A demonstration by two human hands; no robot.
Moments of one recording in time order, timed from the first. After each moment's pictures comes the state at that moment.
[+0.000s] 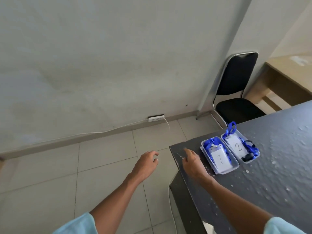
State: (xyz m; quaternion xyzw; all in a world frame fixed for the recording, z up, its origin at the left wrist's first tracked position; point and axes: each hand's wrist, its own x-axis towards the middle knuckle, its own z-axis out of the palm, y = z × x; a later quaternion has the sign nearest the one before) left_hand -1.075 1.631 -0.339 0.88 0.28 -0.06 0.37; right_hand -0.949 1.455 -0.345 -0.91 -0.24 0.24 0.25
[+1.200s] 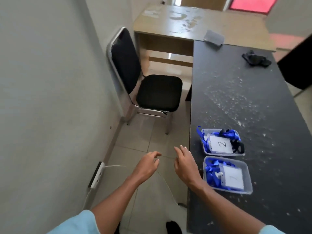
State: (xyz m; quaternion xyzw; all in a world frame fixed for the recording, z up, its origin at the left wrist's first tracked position) left_hand -0.622 1.720 -0.433 0.88 -0.21 -0.28 0.32; right_hand -0.712 1.560 -0.421 -0.96 0.18 0.03 0.22
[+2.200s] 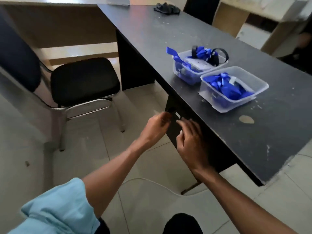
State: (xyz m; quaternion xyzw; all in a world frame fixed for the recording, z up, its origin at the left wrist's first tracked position) left_hand -0.593 1.602 -0.652 0.66 -0.55 -0.25 0.45; right_hand -0.757 1.600 -0.635 -0.86 0.42 -0.29 0.05
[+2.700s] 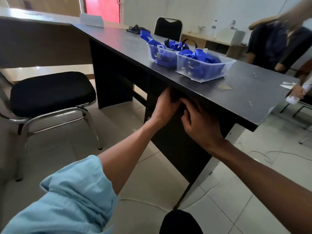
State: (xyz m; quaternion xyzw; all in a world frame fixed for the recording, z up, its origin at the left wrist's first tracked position) left_hand -0.668 1.550 -0.645 0.50 -0.57 -0.20 0.63; right_hand -0.814 1.581 -0.640 -0.84 0.40 -0.33 -0.17
